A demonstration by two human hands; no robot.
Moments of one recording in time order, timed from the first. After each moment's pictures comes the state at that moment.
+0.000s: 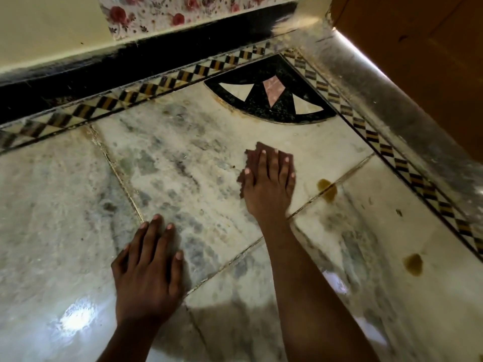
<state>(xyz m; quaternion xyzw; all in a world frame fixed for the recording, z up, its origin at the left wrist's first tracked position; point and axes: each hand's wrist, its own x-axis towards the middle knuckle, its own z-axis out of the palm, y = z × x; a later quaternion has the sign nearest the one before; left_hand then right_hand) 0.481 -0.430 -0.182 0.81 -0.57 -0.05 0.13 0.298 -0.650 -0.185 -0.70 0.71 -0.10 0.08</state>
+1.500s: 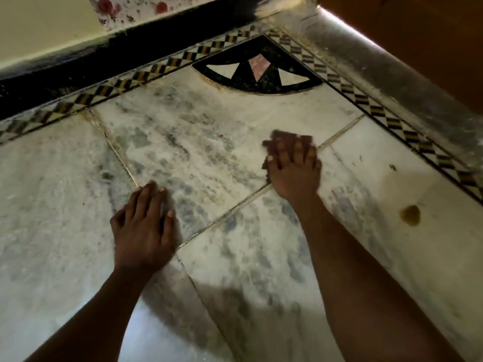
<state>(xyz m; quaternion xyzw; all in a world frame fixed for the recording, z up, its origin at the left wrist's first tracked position) 0.478 -0.431 -0.180 0.79 -0.59 -0.05 0.12 0.198 -0.617 -0.196 -0.70 0.70 -0.11 0.06</state>
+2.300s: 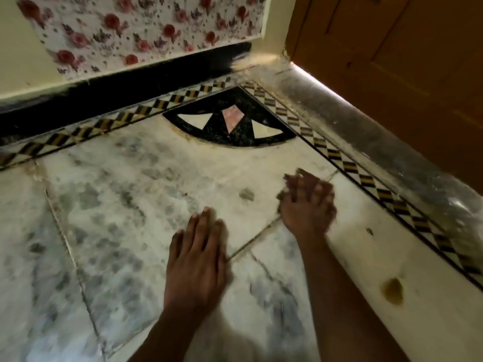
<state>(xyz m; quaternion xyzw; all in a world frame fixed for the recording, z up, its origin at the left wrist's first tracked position) 0.336 -0.545 -0.196 0.72 -0.68 -0.06 0.14 0.124 -0.703 -0.175 -0.57 0.80 -0.06 0.19</state>
